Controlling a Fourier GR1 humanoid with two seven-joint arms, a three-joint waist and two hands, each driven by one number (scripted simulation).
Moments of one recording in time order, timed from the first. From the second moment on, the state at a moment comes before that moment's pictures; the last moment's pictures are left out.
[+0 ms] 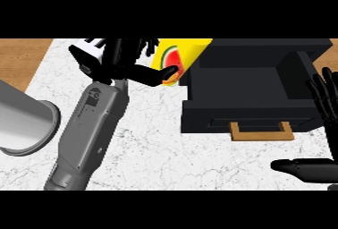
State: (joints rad) left arm -0.84 0.01 0.04 -1.04 0.16 0.02 -0.39; right arm -0.04 -0.17 -0.19 -1.95 -0.06 0.22 -0.02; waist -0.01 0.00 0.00
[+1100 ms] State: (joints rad) left arm -1.22 0.00 -0.25 -0.58 0.44 0.31 -0.35; right arm -0.11 -0.19 -0.21 -1.85 -0.07 0.25 -0.05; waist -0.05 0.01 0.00
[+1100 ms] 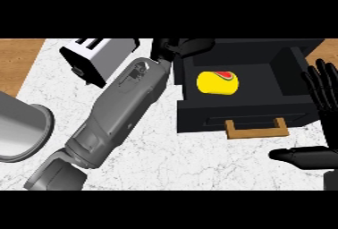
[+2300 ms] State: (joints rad) left arm -1.25 0.00 -0.66 -0.46 0.59 0.50 -0.30; right arm -0.13 -0.18 -0.19 -1.86 -0.11 0.28 -0.06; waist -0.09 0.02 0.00
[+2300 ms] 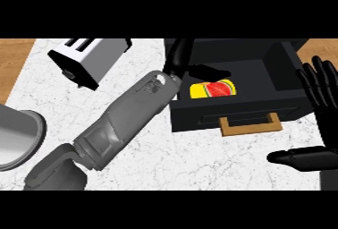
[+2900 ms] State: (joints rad) left arm -1.29 0.00 -0.58 -0.54 0.67 0.51 -0.37; right arm -0.05 -0.25 -0.16 -1.97 -0.18 0.43 -0.02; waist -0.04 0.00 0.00
